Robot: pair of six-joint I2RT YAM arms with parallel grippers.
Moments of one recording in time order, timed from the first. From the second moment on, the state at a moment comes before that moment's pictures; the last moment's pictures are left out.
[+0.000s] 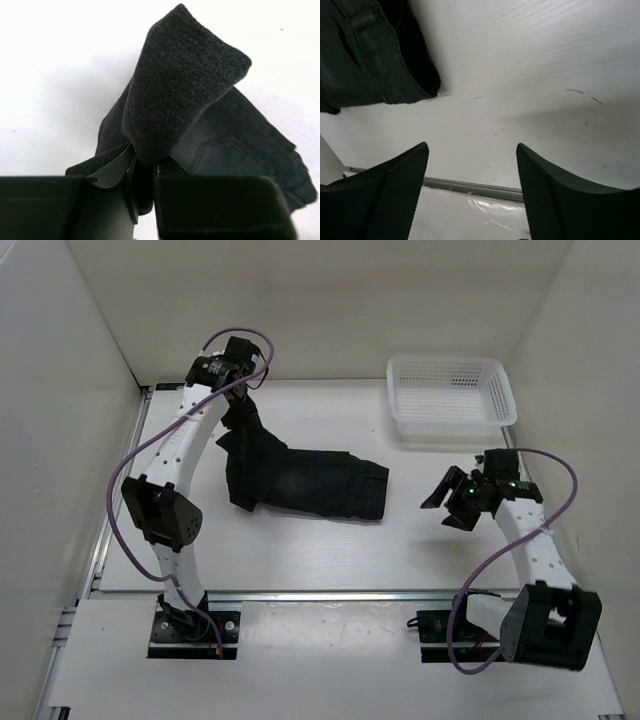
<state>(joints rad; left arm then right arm) -0.34 1.89 2.11 -1.31 -0.41 -0.74 -0.10 1.10 0.82 -0.80 -0.38 0.47</state>
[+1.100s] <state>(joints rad) -0.79 2.33 2.55 -1.13 -0.12 -0.90 0.30 1.83 1.12 -0.53 -0.28 0.64</state>
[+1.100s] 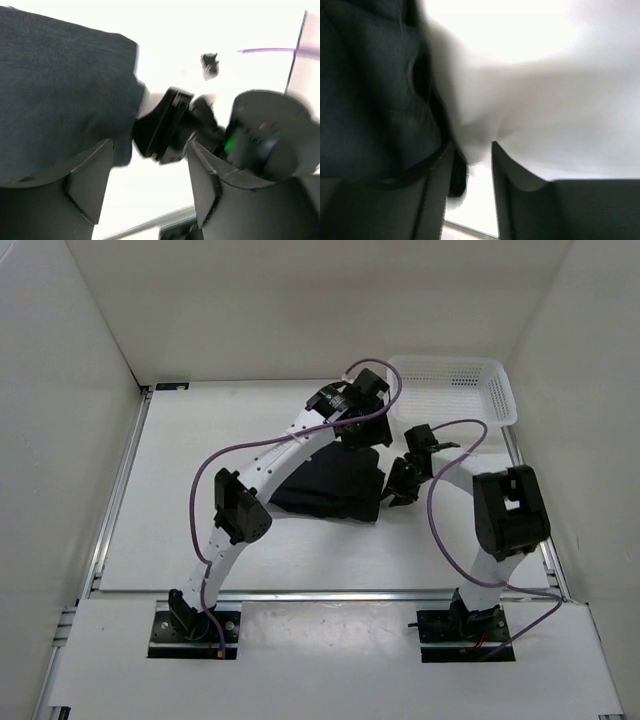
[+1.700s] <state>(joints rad) -0.63 1.70 1.87 -1.15 -0.25 -0.72 0.32 1.55 1.15 -0.63 -0.32 0.57</state>
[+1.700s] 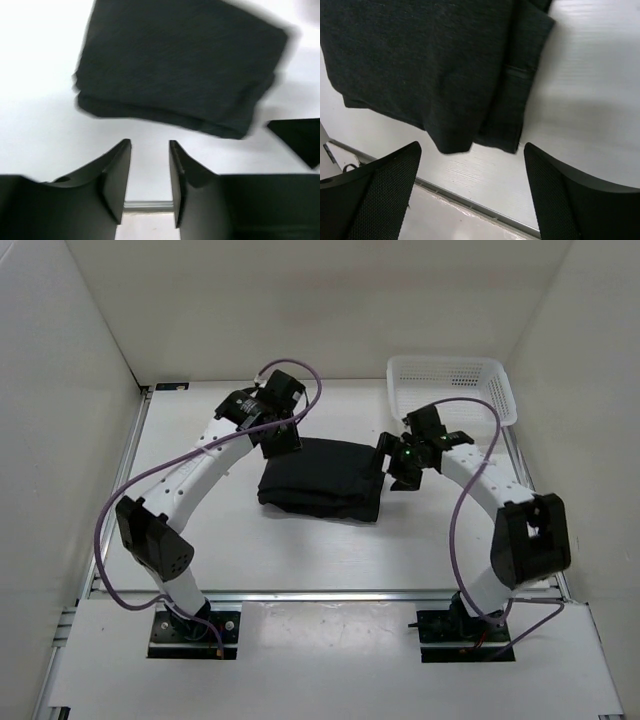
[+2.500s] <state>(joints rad) -0.53 1.58 1.65 -1.17 -0.25 -0.71 0.49 1.57 1.36 -0.70 -0.22 0.54</state>
